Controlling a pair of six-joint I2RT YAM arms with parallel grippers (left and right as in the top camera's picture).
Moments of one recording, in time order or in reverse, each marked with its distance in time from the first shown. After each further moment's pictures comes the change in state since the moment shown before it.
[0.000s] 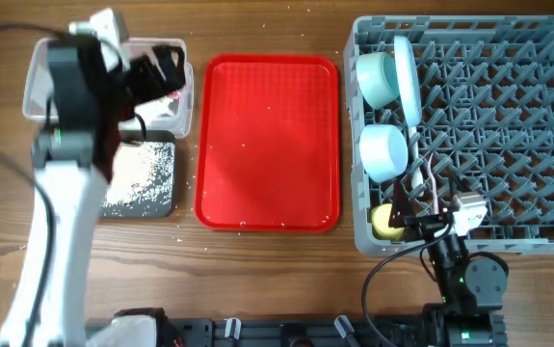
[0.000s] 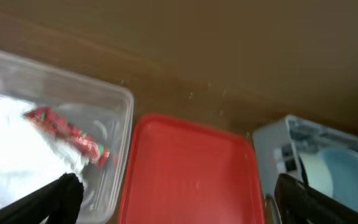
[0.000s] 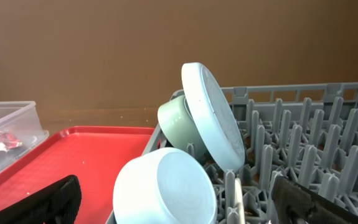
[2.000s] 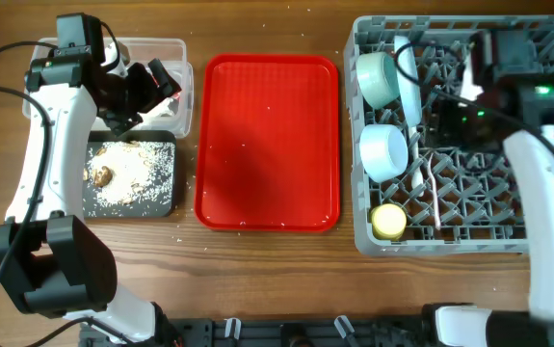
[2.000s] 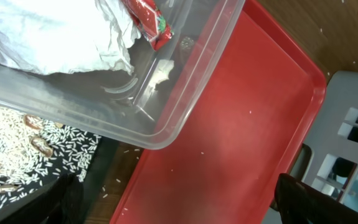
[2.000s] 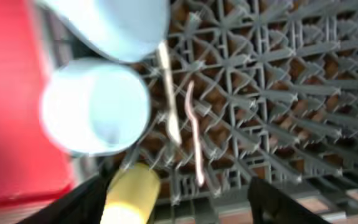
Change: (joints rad) left arm 0.093 0.428 0.367 -0.606 0.095 -0.082; right arm 0.039 1.473 1.642 -1.427 0.275 0.053
